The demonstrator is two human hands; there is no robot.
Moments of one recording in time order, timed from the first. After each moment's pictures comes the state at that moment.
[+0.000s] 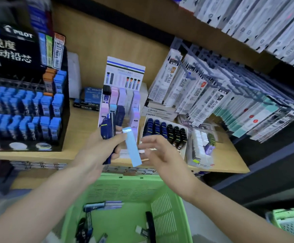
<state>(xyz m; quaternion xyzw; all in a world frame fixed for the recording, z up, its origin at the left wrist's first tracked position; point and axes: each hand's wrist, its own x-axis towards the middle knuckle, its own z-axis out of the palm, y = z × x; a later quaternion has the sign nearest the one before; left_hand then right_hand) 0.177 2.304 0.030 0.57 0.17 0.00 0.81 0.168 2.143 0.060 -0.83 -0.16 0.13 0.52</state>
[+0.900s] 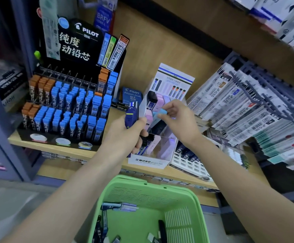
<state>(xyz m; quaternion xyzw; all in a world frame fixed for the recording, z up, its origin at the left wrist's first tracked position) 0.180 2.373 0.050 0.59 0.17 0.01 0.79 0.294 2.237 0.059 -0.92 -0.20 -0.03 0.33</state>
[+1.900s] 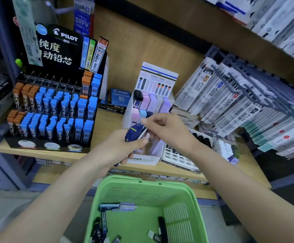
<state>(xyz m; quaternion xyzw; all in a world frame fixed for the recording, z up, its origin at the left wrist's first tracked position) 0.177 2.362 0.046 0.71 0.07 -0.11 0.69 0.242 2.228 0.083 -0.89 -0.17 0.12 0.40</state>
